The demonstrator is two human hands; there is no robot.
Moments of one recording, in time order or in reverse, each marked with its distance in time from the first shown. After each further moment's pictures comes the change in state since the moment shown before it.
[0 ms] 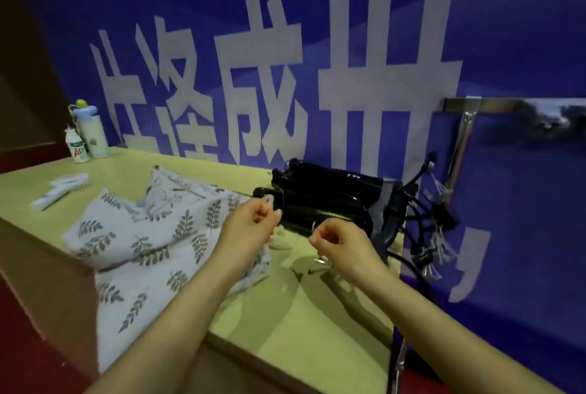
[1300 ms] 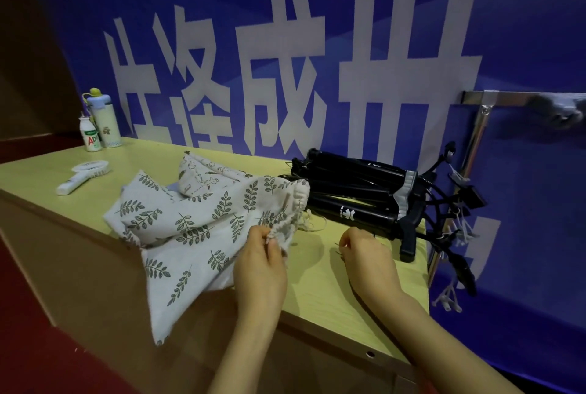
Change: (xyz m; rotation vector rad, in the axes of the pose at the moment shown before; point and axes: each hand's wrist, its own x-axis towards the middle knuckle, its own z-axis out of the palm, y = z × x) left_hand -0.077 -0.037 -0.020 0.123 0.332 0.013; right_hand -0.030 0.009 0.056 -0.607 0.200 0.020
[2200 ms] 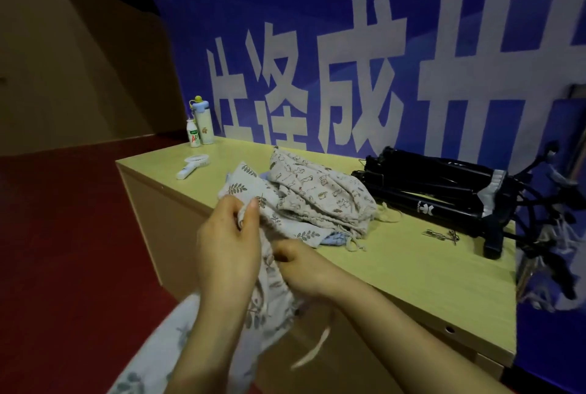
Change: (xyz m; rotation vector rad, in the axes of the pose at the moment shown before) left_hand -0.024 0.022 -0.166 0.198 0.388 0.087; right_hand -0.067 -0.188 -0.003 0.699 -0.714 -0.432
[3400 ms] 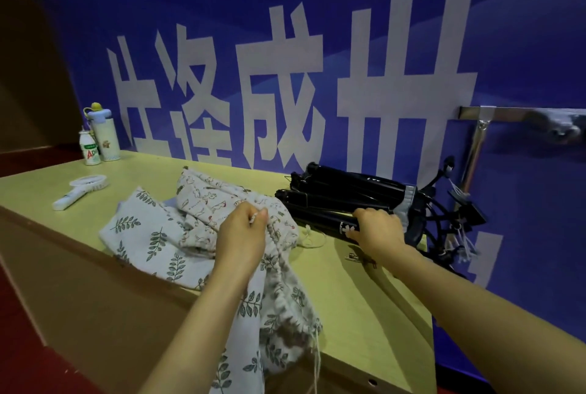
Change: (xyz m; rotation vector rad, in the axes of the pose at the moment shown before) left_hand 0.028 0.024 0.167 -0.179 -0.497 -0.071; right_hand -0.019 0.164 -0.211 -1.004 0.570 0.561
